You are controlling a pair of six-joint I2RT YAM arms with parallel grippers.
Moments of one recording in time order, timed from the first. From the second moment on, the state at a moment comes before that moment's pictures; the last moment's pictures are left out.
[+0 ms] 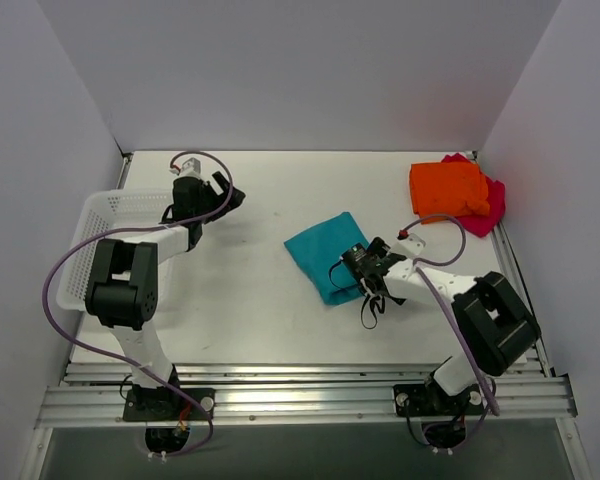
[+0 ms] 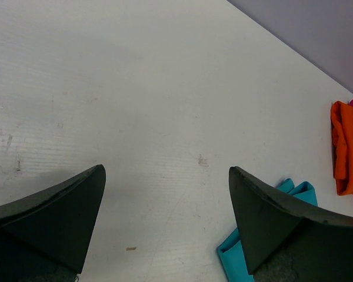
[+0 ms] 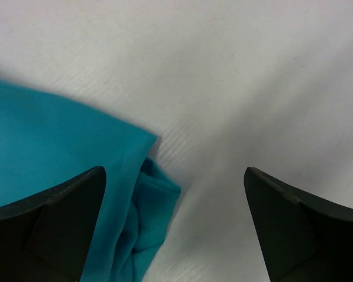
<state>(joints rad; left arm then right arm) -0.15 1.86 1.09 0.37 0.15 -0.66 0.61 1.58 0.78 -0.49 0.85 1.28</state>
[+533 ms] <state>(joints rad) -0.16 1.86 1.09 0.36 0.14 -0.65 0.83 1.43 0.77 -0.53 0.89 1.35</state>
